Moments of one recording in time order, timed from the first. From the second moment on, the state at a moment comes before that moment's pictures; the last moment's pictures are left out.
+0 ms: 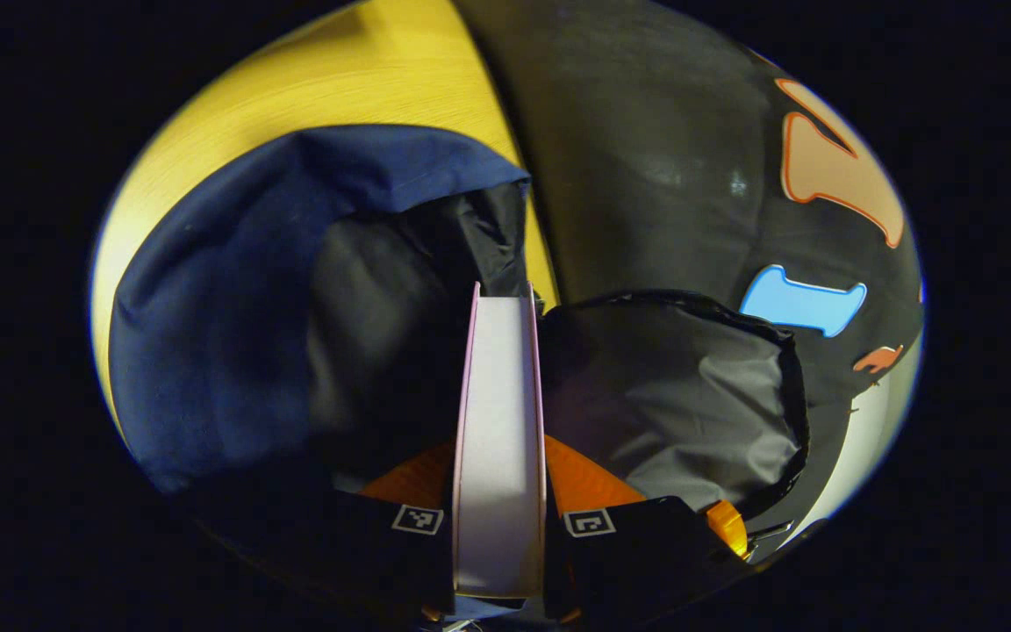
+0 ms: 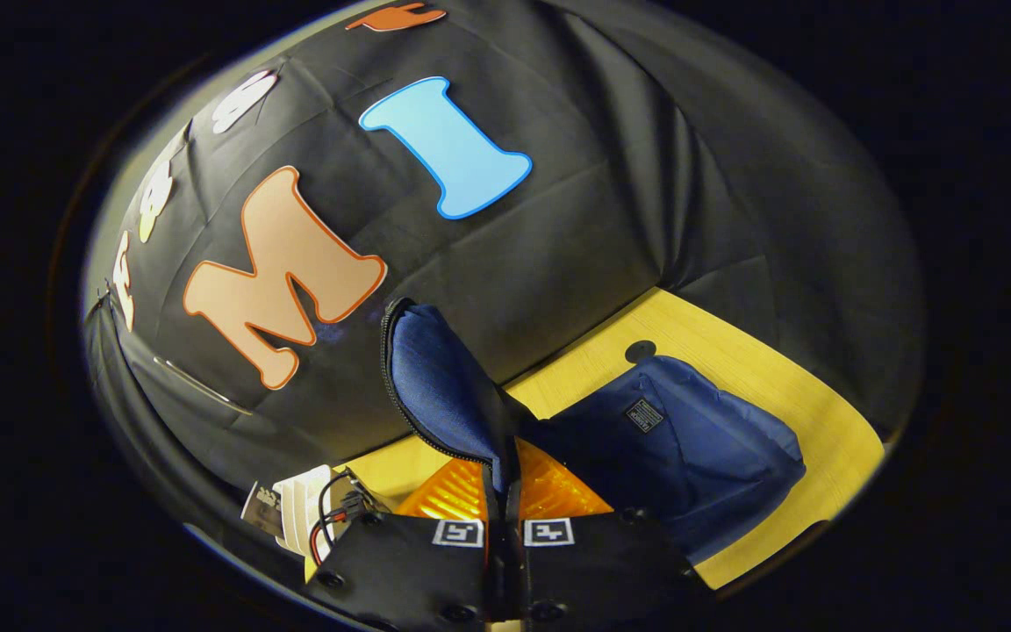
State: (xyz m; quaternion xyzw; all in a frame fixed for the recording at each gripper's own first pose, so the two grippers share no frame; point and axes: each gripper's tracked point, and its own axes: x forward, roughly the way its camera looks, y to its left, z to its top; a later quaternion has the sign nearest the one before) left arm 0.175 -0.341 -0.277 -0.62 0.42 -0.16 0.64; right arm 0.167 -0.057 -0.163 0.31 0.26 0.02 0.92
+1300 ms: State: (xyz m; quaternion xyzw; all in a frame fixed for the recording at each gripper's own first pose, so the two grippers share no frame) left arm 0.138 -0.179 -0.267 -0.07 0.40 -0.19 0.90; right arm 0.159 -0.053 -0.169 0.31 0.27 0.02 0.91
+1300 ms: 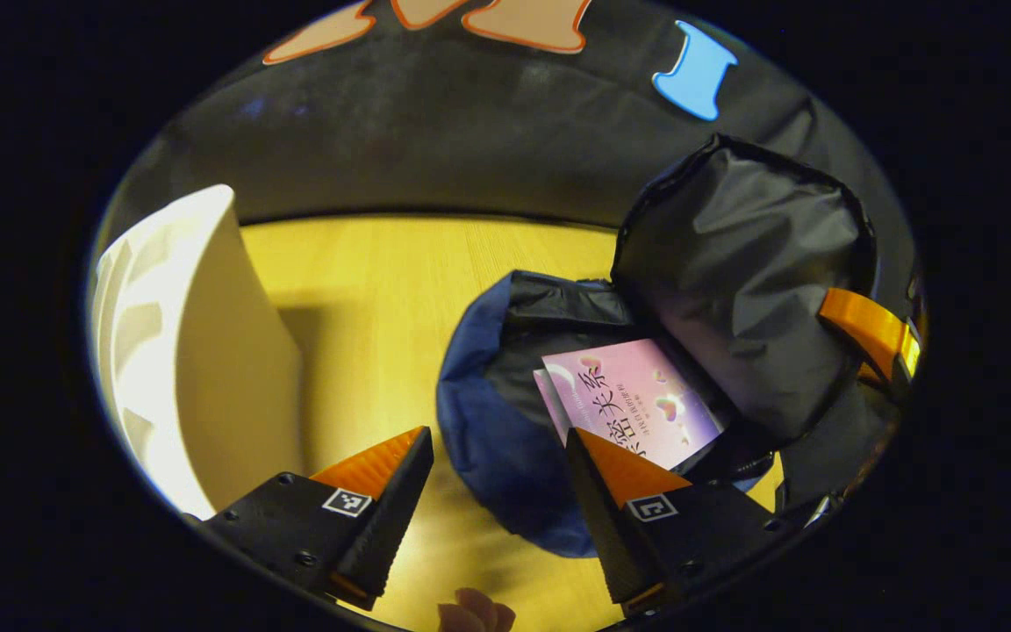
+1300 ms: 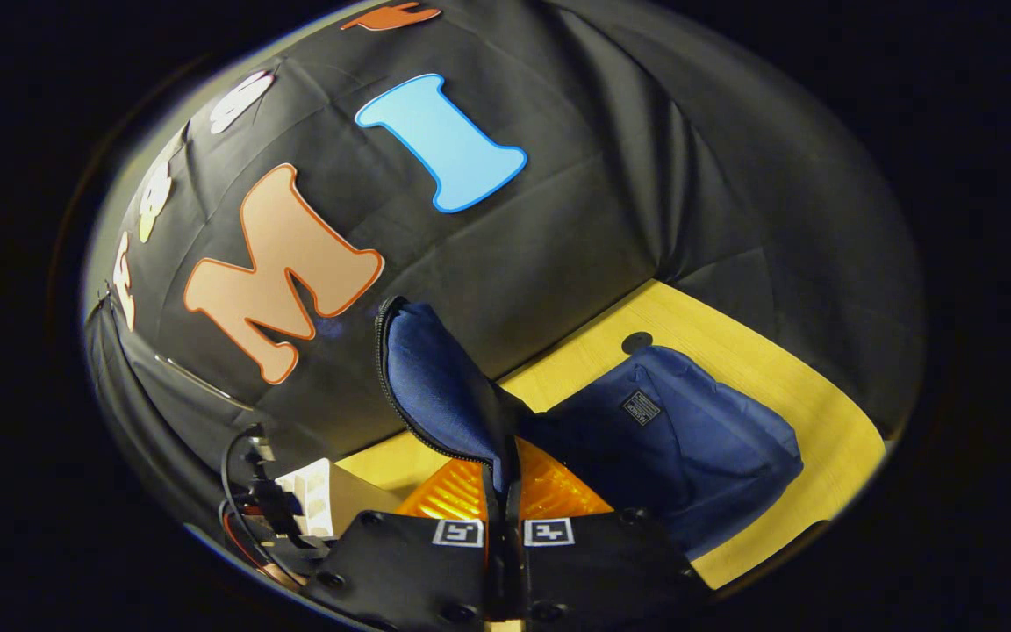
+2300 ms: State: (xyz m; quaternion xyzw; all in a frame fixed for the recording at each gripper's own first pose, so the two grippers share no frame) left arm 0.122 0.074 -0.045 -0.01 0.24 -0.12 0.96; right arm 0.158 -0.051 -0.171 0.30 0.27 0.01 0.91
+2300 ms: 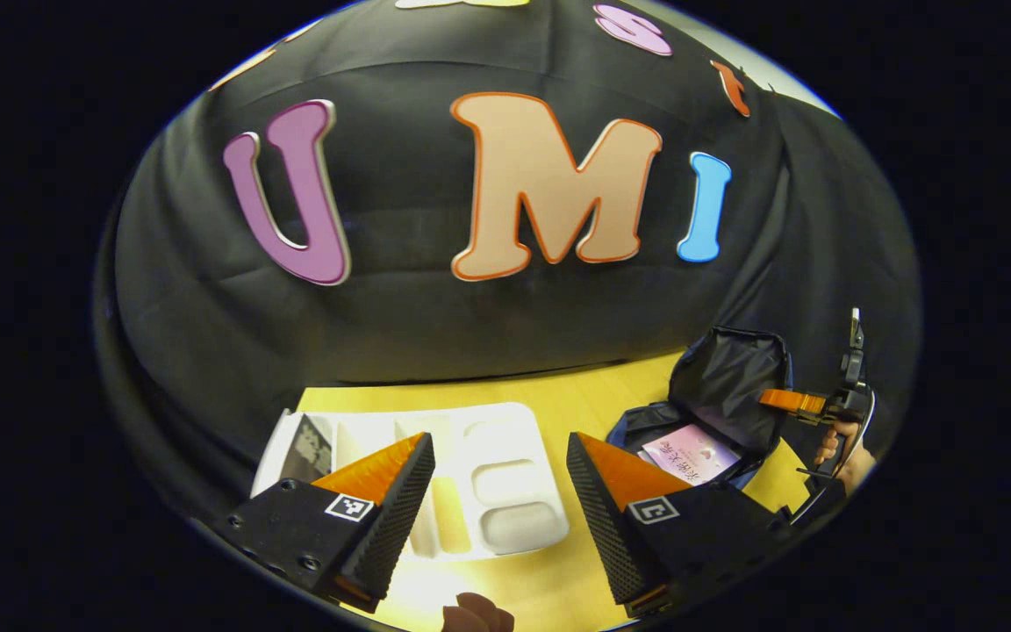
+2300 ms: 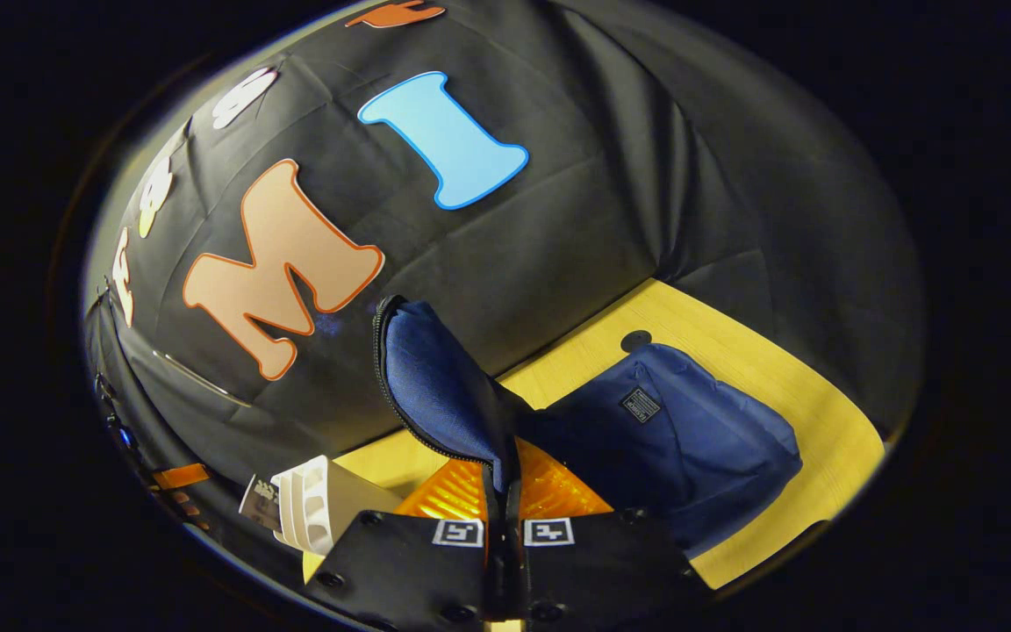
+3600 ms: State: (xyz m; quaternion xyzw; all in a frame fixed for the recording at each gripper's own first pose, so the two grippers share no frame) left arm 0.185 0.258 -0.217 -0.09 0.43 -0.01 0.90; right arm 0.155 -0.049 -0.172 0.29 0.28 -0.01 0.92
